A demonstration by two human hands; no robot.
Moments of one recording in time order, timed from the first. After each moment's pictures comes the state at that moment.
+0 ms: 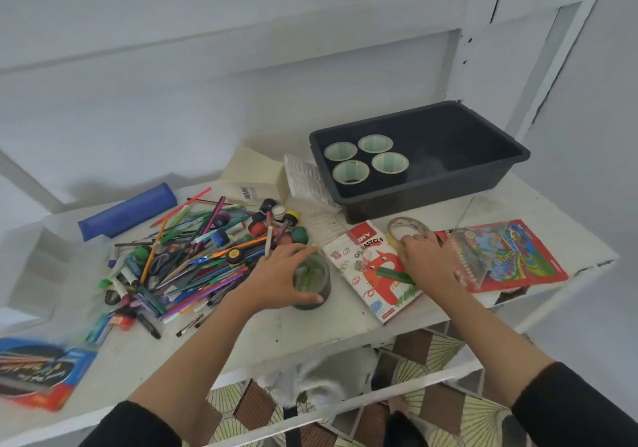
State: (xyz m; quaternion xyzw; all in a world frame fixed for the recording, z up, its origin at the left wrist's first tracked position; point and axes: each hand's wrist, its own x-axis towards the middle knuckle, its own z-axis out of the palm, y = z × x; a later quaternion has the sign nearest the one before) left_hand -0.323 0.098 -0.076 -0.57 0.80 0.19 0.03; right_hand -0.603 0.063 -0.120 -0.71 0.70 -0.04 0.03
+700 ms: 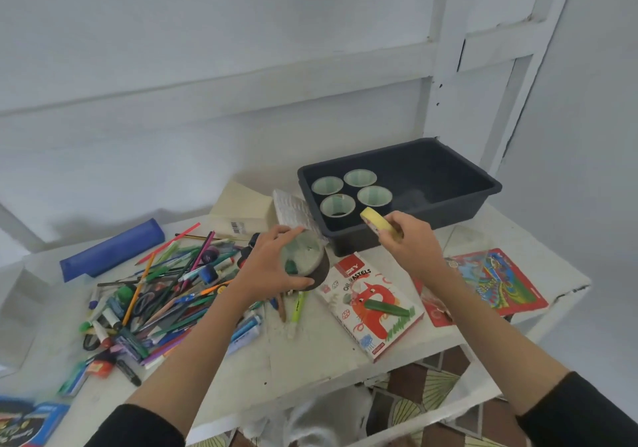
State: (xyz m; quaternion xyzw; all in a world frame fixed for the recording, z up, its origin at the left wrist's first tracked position) left_hand -0.333 0.067 -0.028 -0.55 0.78 0.19 -0.23; right_hand -0.597 0.050 -0.032 -0.68 0.62 -0.35 0.19
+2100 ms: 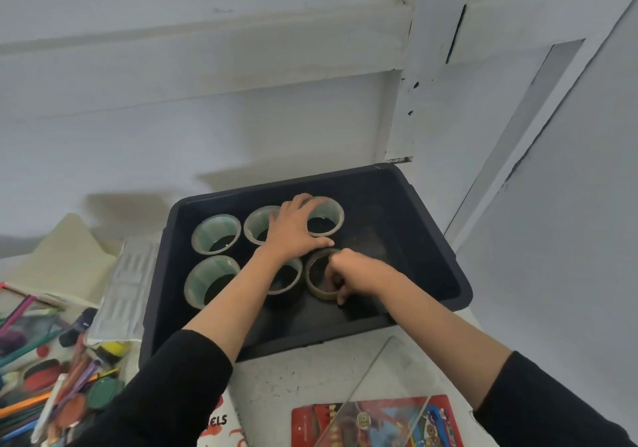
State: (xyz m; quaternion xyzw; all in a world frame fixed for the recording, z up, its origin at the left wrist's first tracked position) left_hand -0.576 -0.260 -0.098 -0.64 0.73 0.17 -0.15; right_hand -0.731 -0.229 -0.088 -0.86 0.41 0.12 0.28
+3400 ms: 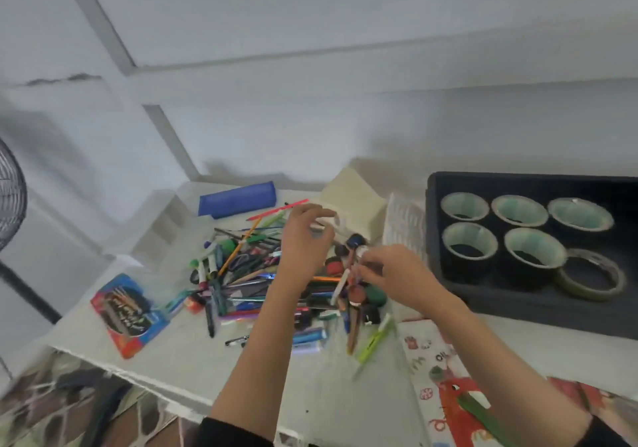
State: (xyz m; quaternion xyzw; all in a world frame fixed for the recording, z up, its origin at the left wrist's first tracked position) left_hand -0.295 0.024 -0.016 -0.74 0.50 0.08 -0.45; right_hand -0.453 -0.041 -0.043 -0.91 0.28 -0.17 0.26
